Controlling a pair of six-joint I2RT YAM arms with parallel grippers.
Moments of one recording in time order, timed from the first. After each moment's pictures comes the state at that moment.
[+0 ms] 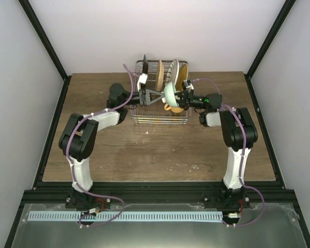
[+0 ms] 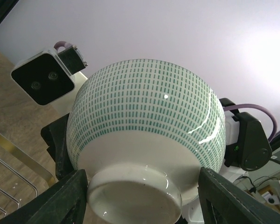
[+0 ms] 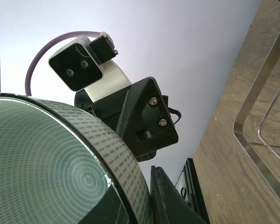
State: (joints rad) left arm -0.41 1.92 1.18 1.06 1.11 -1.11; right arm 0.20 2.03 1.05 1.54 -1.24 1.79
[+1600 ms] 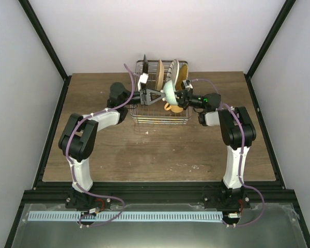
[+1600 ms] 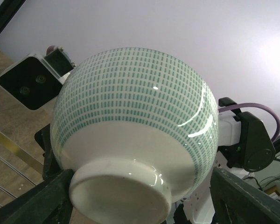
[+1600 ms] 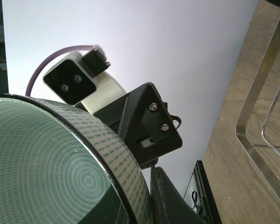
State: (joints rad) left arm -0.41 1.92 1.19 1.02 1.10 -1.08; right arm 0.20 2.07 1.08 1.54 -1.21 1.87
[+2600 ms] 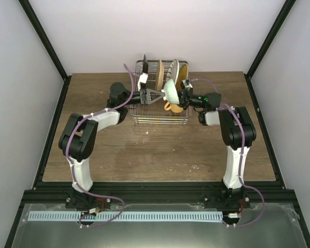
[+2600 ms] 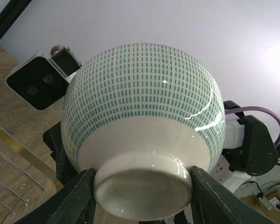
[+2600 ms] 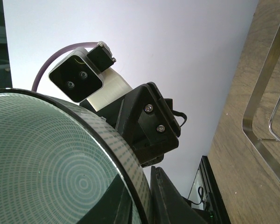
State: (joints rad) left arm -0.41 1.92 1.19 1.01 1.09 -1.08; right arm 0.20 2.07 1.09 1.54 -1.23 1.92
